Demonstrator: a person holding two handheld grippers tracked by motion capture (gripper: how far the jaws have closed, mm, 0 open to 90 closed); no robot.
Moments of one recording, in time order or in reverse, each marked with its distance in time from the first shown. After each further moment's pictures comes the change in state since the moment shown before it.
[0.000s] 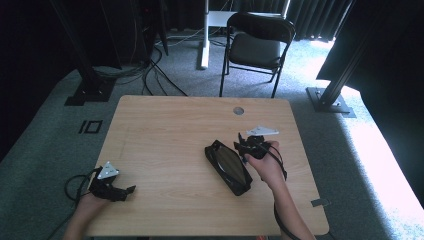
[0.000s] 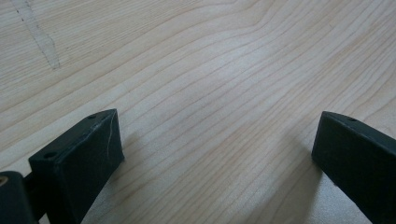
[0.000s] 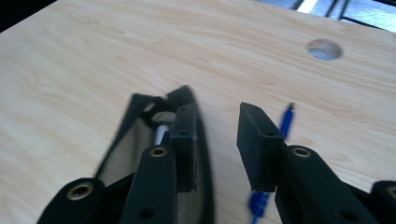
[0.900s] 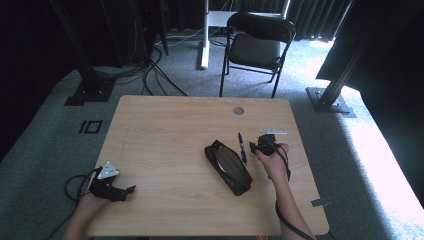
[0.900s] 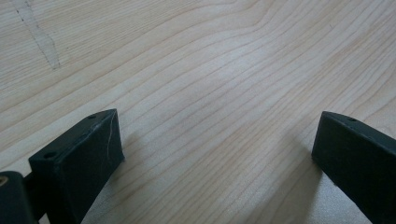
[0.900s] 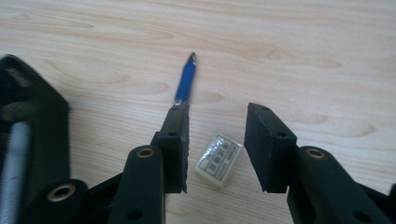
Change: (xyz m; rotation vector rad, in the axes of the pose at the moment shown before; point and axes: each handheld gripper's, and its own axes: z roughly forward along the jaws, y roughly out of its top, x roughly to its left) left arm 0.000 0.000 0.000 0.000 0.000 0.000; right arm -0.064 -0.038 0.044 0.092 -0.203 0.179
